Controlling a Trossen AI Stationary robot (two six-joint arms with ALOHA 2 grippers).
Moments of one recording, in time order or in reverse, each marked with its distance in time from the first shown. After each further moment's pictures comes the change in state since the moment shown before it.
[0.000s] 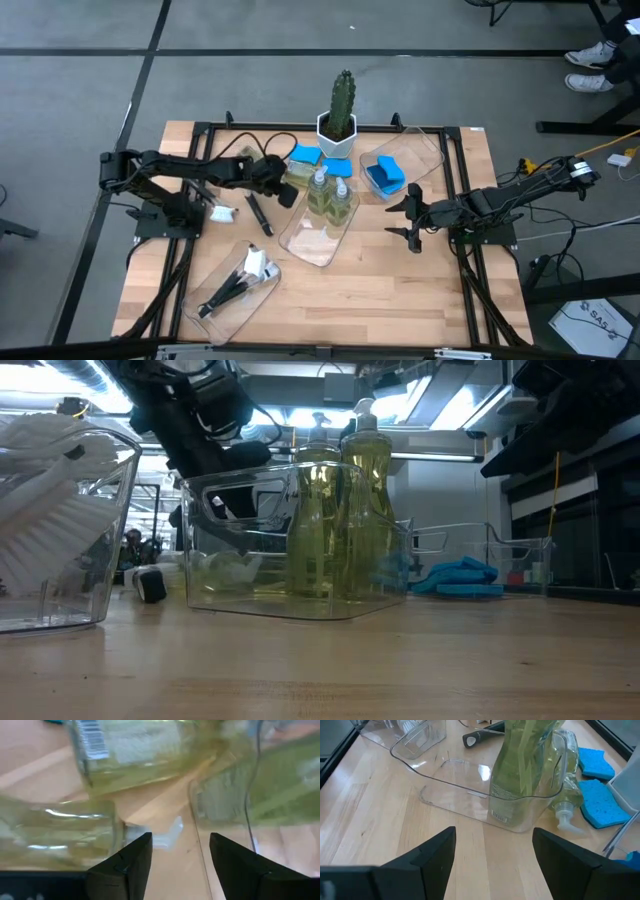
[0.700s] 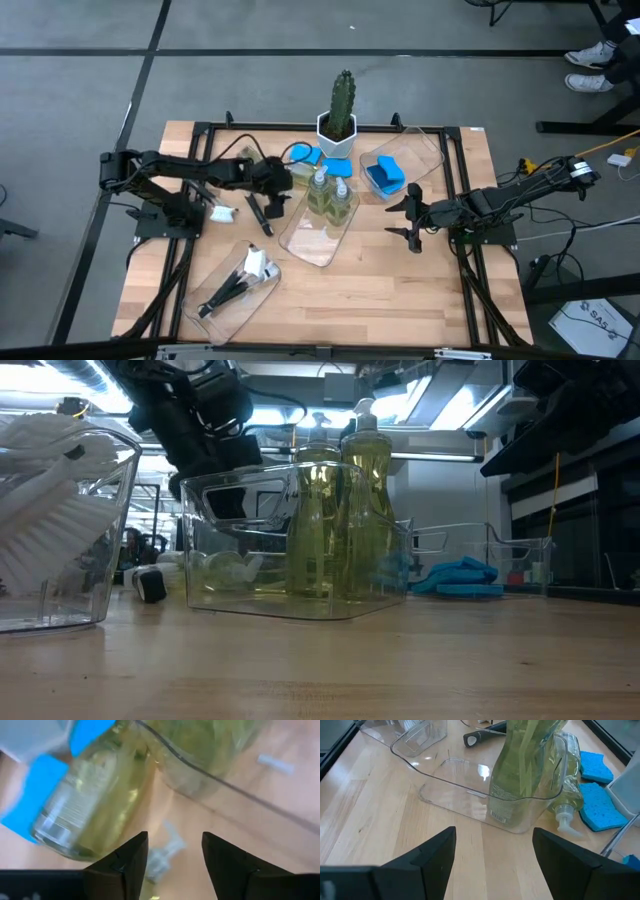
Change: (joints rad) left arm -0.018 0.000 0.001 0.002 -0.017 0.908; right arm 0.000 0.000 0.000 0.000 0.001 -0.031
